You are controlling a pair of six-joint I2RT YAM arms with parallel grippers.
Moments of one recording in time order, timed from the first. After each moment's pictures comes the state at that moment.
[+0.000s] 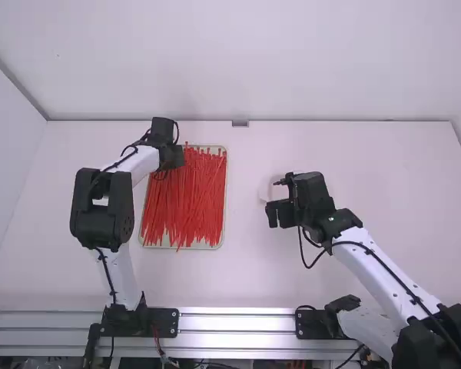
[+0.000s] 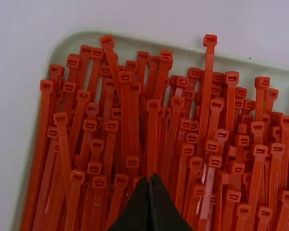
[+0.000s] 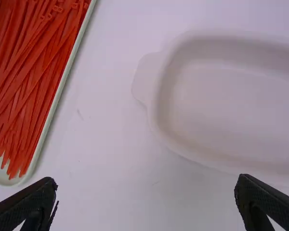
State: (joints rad) left arm -0.05 2.02 1.38 -0.38 -0.08 -0.25; right arm 0.40 1.19 0.72 -0.46 -0.09 0.15
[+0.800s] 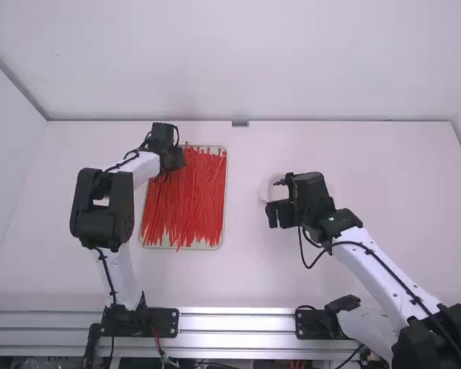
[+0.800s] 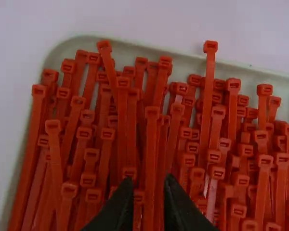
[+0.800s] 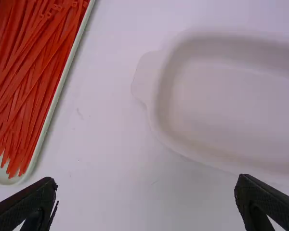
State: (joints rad) left arm -0.05 2.02 1.30 -0.22 -0.08 -0.26; right arm 0.40 1.19 0.72 -0.46 -0.09 0.15
